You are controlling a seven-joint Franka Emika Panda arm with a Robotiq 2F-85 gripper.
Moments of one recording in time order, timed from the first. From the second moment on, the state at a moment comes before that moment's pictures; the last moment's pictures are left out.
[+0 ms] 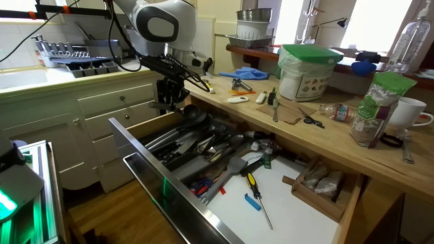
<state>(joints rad) -0.08 0.08 -0.03 -2.29 0.13 2.20 -0.58</state>
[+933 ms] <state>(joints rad) -0.06 0.10 0.01 -2.45 0.19 2.63 -0.62</state>
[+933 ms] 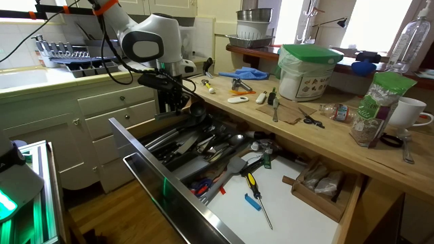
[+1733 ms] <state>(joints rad) -0.06 0.11 0.04 -2.49 0.33 2.68 -0.79</state>
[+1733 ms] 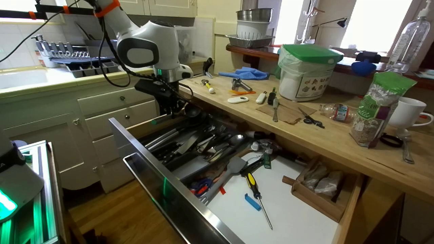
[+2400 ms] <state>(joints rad) -0.17 0.29 0.27 -2.52 0.75 3.09 -1.01</state>
